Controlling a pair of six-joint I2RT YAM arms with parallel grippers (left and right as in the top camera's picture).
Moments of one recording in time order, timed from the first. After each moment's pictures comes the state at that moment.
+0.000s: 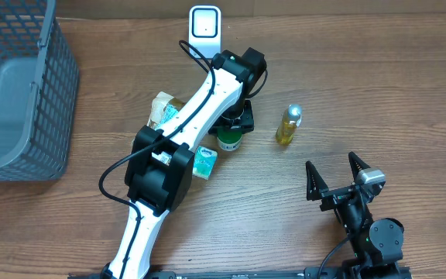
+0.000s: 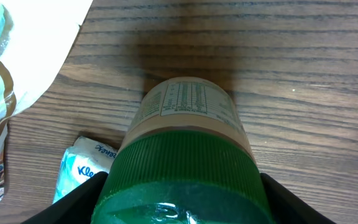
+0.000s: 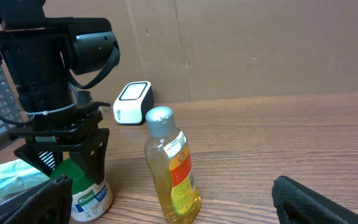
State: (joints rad) left arm -0.57 2.32 2.07 -1.39 0.01 -0.67; right arm 0.16 0.01 0.02 -0.03 -0.09 0.17
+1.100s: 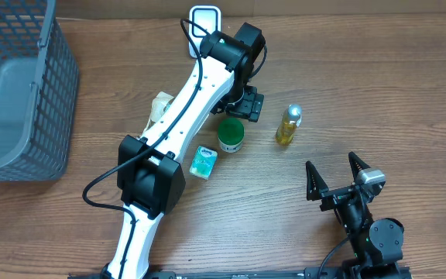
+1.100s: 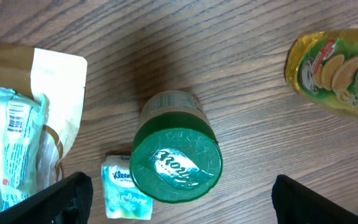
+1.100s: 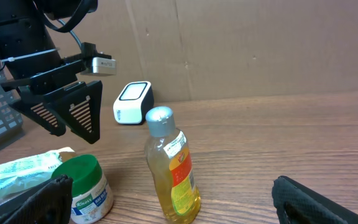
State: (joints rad) left arm -0.55 2.27 2.25 -1.47 0.06 -0.28; right arm 0.16 0.01 0.02 -0.03 -0.09 0.17
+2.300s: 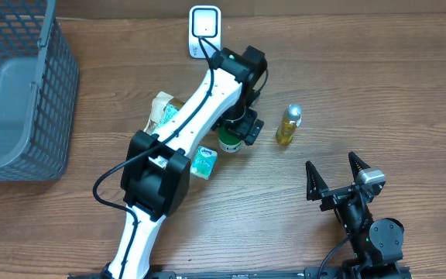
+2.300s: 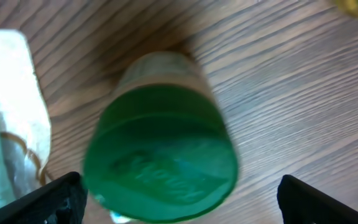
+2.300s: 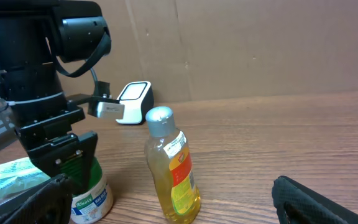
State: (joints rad) left arm -0.59 2.27 2.06 -1.43 0.06 -0.10; right arm 0.16 0.01 0.02 -0.03 -0.09 0.17
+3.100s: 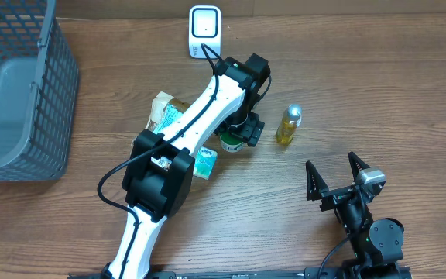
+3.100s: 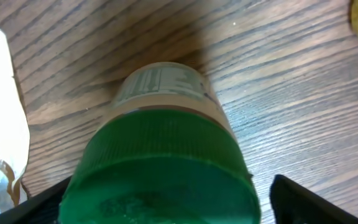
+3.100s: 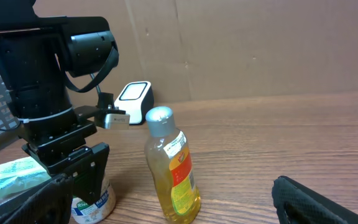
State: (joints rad) left arm -0.60 2.27 1.98 -1.33 0.04 -0.21; right arm 0.16 0.01 0.02 -0.03 -0.09 0.17
